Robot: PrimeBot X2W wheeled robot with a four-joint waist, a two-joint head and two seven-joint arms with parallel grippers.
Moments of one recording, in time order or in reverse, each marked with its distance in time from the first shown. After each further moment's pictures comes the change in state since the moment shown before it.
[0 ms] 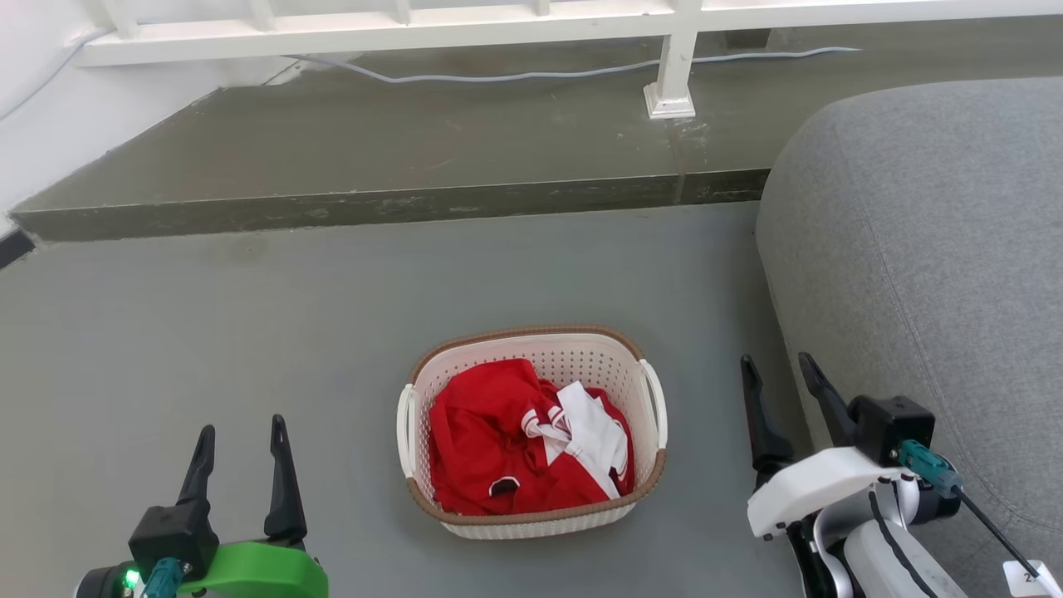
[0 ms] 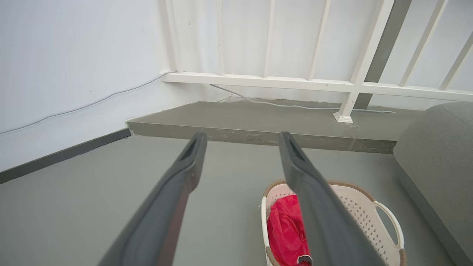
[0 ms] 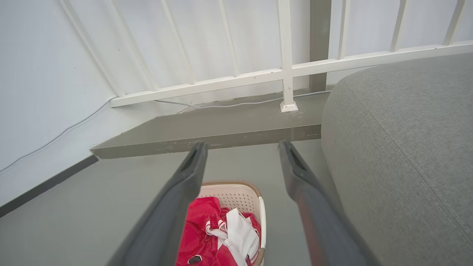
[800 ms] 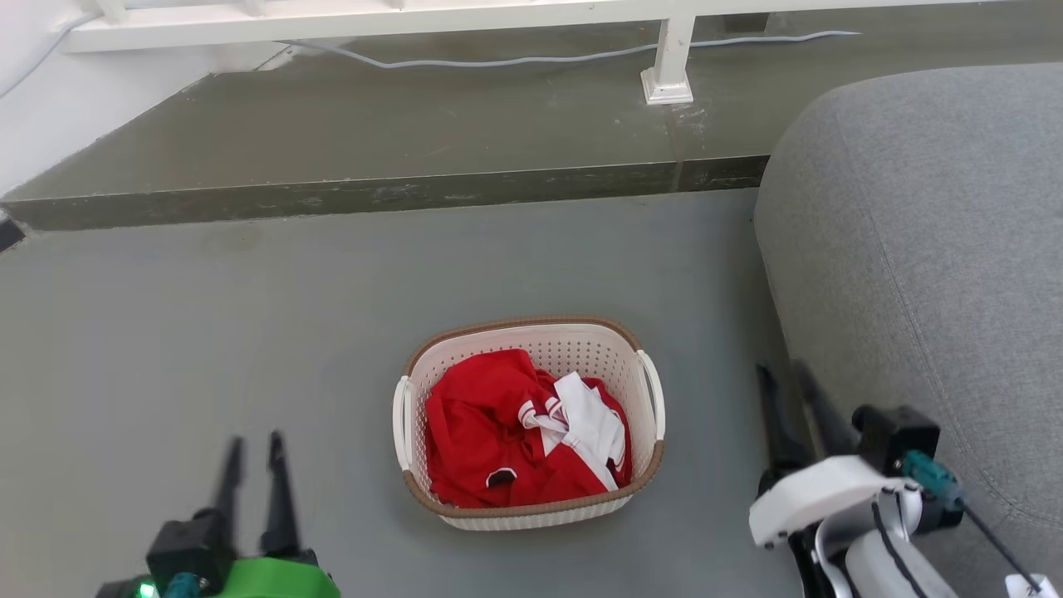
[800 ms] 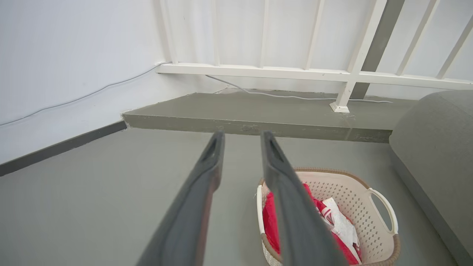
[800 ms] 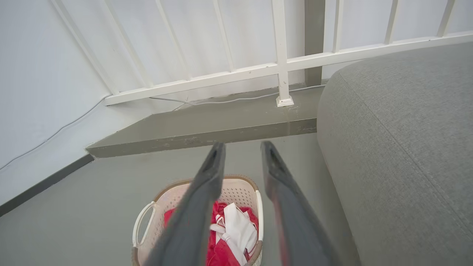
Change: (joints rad) left arm 0.034 -0.018 -0.005 -0.034 0.029 -0.001 0.002; right arm 0.028 0.020 -0.035 -0.030 -0.026 0.000 0.000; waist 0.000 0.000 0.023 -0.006
